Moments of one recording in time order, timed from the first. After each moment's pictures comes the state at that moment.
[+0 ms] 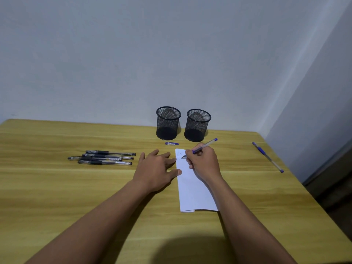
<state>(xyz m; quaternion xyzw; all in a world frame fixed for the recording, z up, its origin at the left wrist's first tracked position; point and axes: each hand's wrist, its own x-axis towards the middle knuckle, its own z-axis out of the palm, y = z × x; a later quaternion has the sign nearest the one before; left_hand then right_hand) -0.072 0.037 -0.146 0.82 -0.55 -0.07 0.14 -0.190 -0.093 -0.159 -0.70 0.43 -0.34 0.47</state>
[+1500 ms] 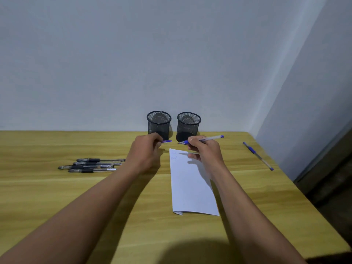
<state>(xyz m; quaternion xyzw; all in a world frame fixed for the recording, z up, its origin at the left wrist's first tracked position) -0.041 0.005 -0.118 0.77 -0.51 0.02 0.38 -0.216 -0.093 -0.104 -0.57 0.35 -0.39 0.64</state>
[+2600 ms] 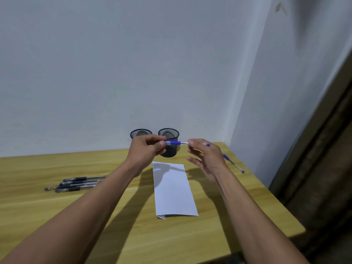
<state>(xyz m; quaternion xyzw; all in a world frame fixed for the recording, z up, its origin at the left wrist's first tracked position) -0.105 0.010 -0.046 0.56 -0.39 -0.31 0.66 -0.288 -0.077 -0.045 -0.51 0.32 -0.41 0.69</state>
